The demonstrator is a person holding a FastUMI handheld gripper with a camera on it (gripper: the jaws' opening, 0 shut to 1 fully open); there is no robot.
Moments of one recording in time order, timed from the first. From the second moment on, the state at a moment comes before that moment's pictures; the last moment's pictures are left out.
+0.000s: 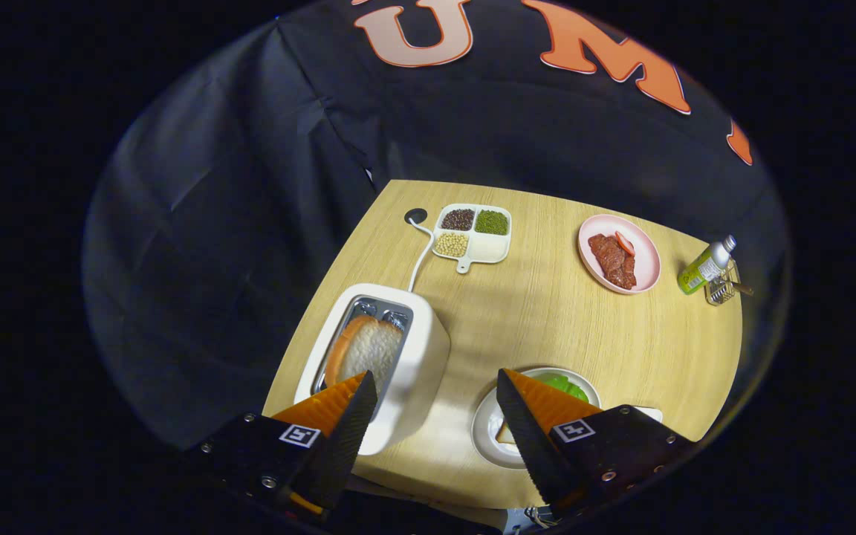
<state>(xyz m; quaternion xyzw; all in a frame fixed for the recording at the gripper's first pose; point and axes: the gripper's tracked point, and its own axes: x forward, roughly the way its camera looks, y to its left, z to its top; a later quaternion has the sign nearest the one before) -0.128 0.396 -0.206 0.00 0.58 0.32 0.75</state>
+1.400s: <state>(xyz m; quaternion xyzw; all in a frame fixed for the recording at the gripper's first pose) -0.168 0.454 -0.241 -0.02 0.68 0.28 0.67</state>
